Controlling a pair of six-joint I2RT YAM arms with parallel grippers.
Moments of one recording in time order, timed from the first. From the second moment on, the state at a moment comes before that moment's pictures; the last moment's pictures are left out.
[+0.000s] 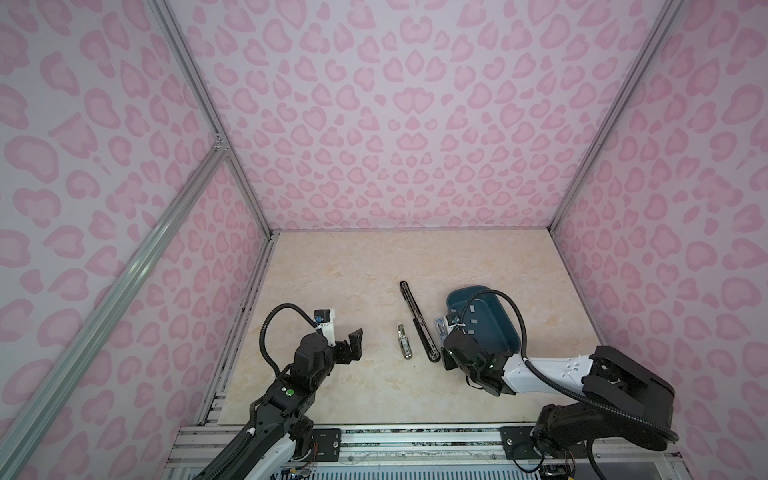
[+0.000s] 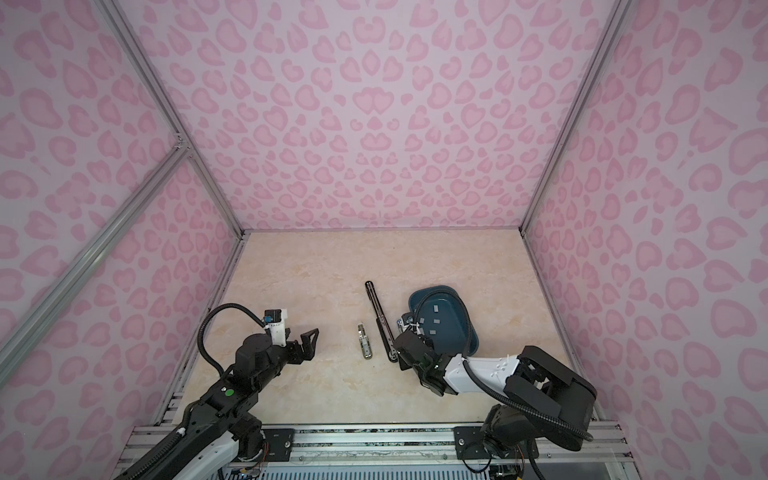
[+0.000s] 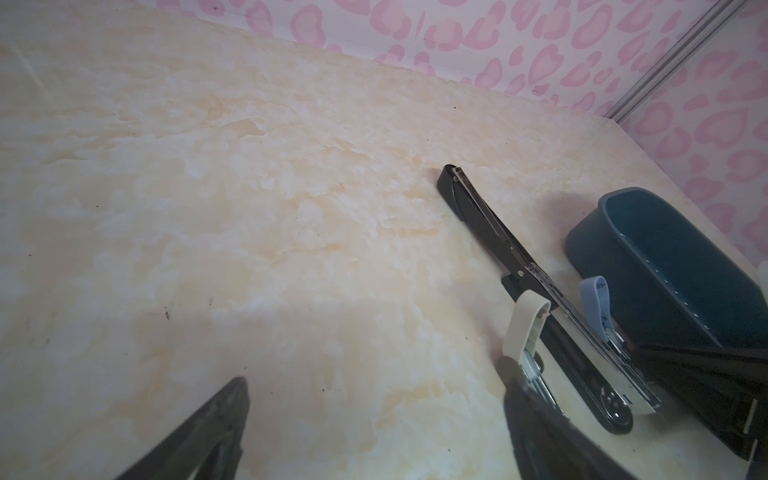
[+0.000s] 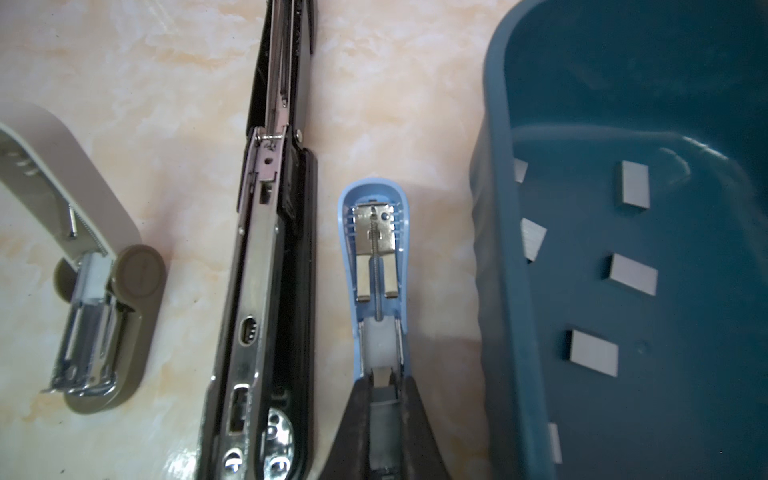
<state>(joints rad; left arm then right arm) -0.47 0.61 0.23 -0.09 -0.11 -0.39 0.92 1.42 0.47 0.10 0.43 0.50</state>
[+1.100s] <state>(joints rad) -0.47 0.64 0.25 -0.09 -0.13 -0.39 0.79 1.08 0.63 -0.24 0.55 0.53</state>
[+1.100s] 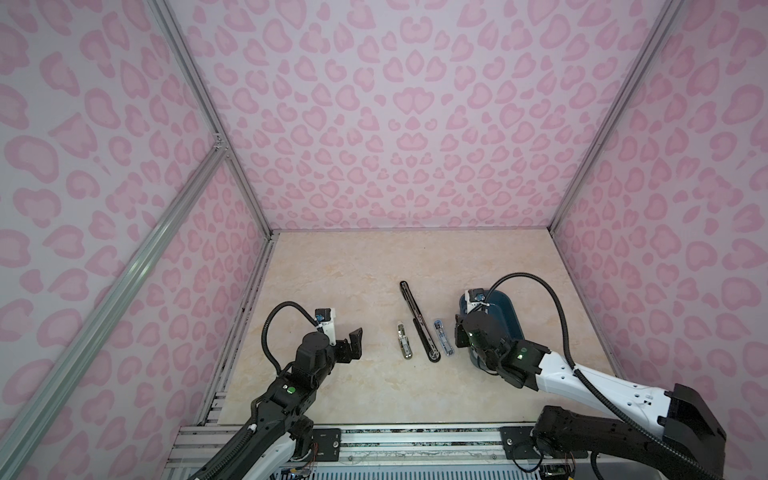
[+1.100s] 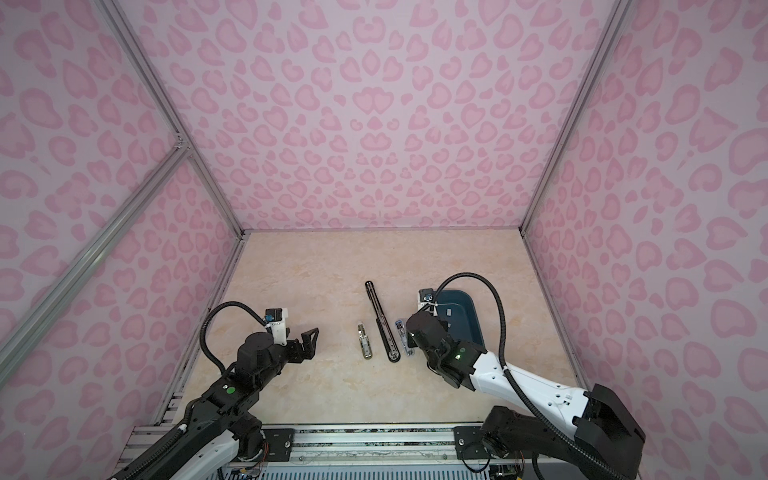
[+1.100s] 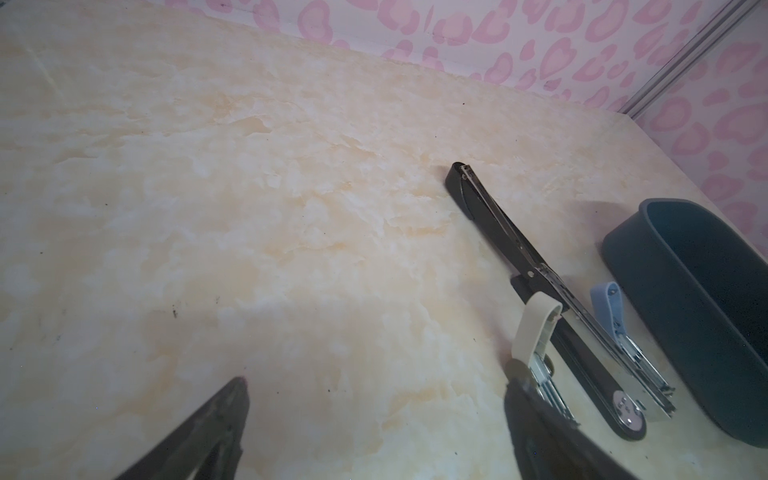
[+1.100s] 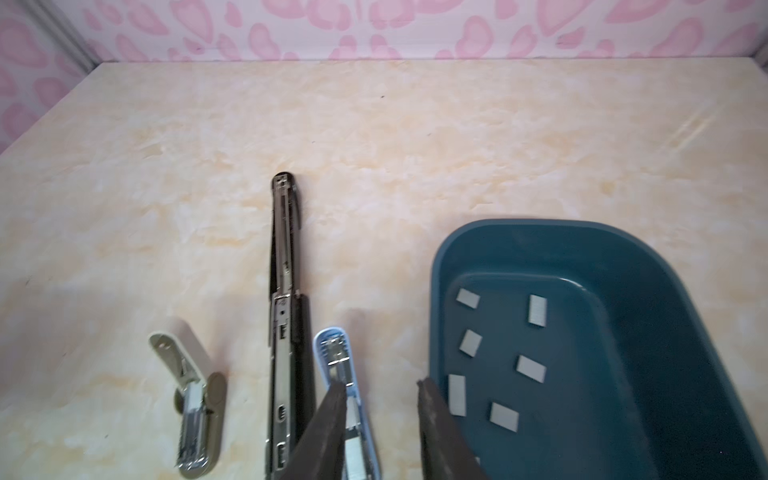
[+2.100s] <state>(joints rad) -0.48 0.55 0.25 -0.10 -0.17 -0.39 0.27 1.73 0.96 -0.40 0.16 0.43</state>
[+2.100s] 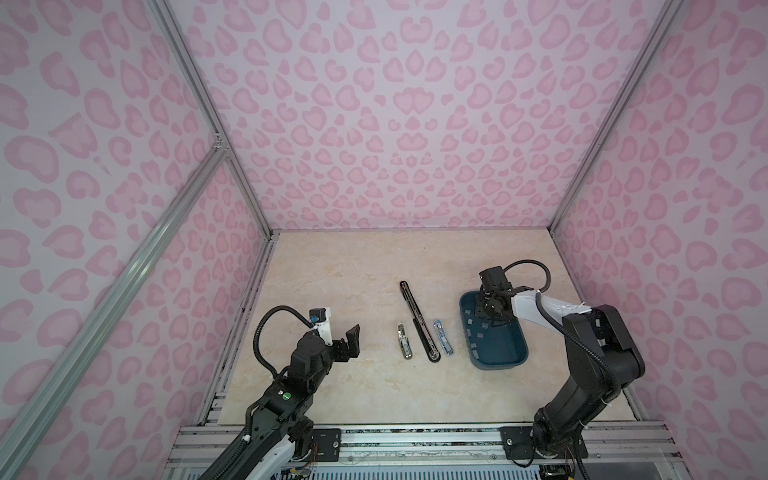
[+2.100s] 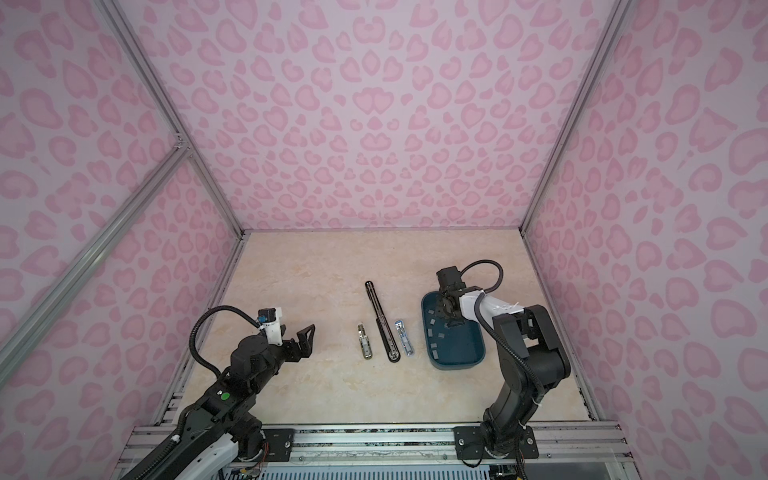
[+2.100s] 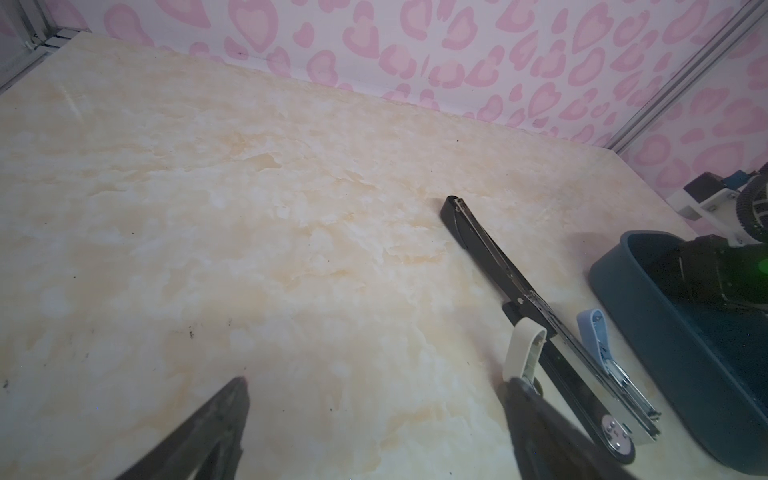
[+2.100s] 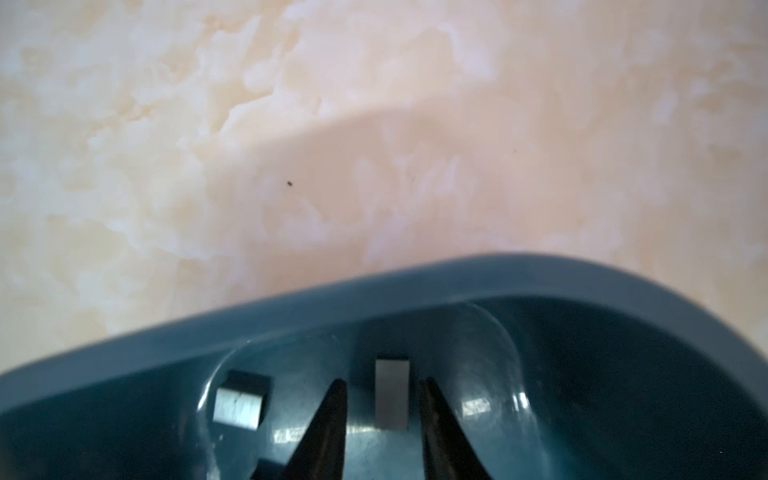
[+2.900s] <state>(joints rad) -0.48 0.58 0.25 -0.10 -0.18 -0.39 0.26 1.75 0.97 -0.38 0.14 0.41</state>
